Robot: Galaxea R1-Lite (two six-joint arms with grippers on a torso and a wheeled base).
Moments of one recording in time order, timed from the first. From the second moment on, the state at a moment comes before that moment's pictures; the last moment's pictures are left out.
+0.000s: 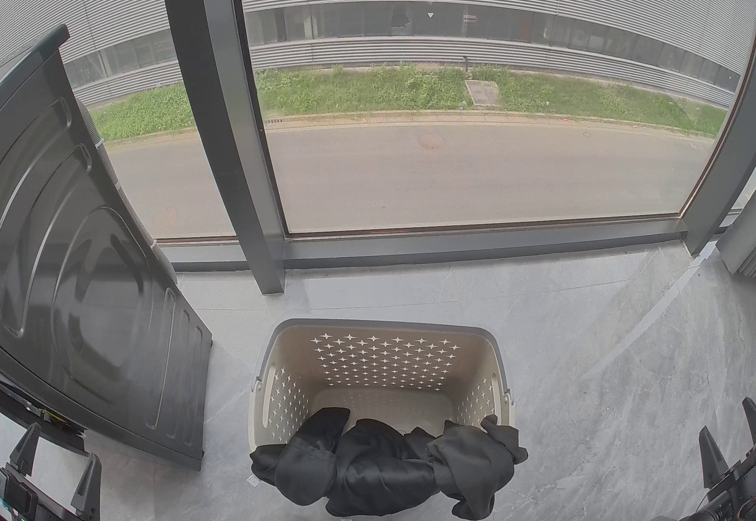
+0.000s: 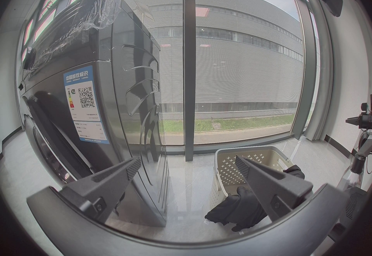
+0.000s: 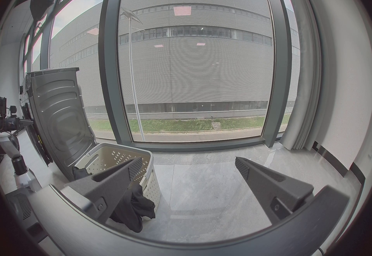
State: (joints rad) left arm 0.00 0.02 -0.02 0.00 0.00 0.00; right arm 0.01 0.02 -0.02 0.00 0.02 0.00
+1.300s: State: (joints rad) left arm 0.00 0.02 -0.02 0.00 0.00 0.00; right arm 0.01 0.02 -0.02 0.00 0.02 0.00
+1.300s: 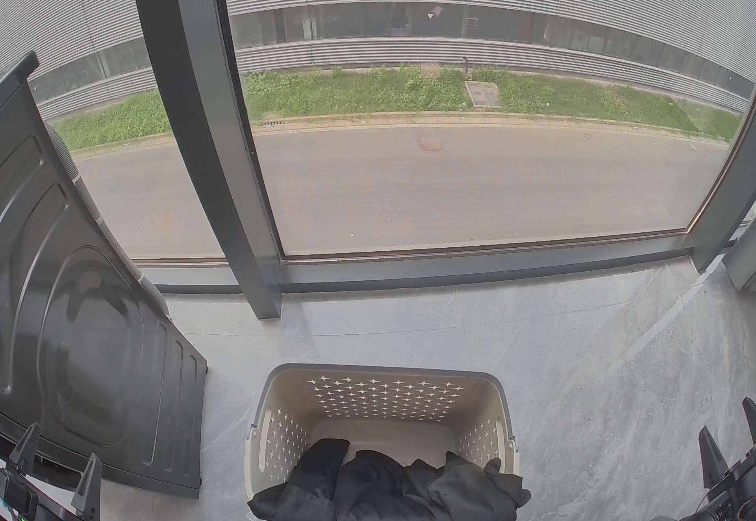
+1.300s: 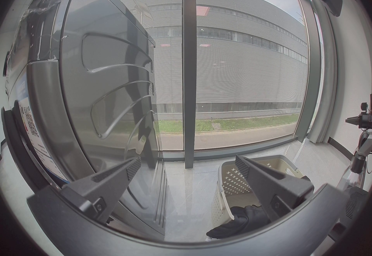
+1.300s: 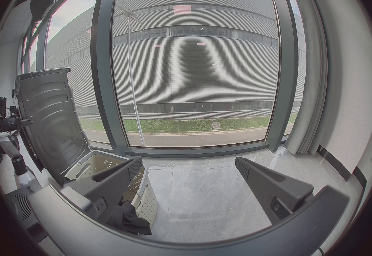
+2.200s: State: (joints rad) left arm 0.00 0.02 -0.02 0.00 0.00 0.00; right arm 0.01 0.02 -0.02 0.00 0.02 0.00
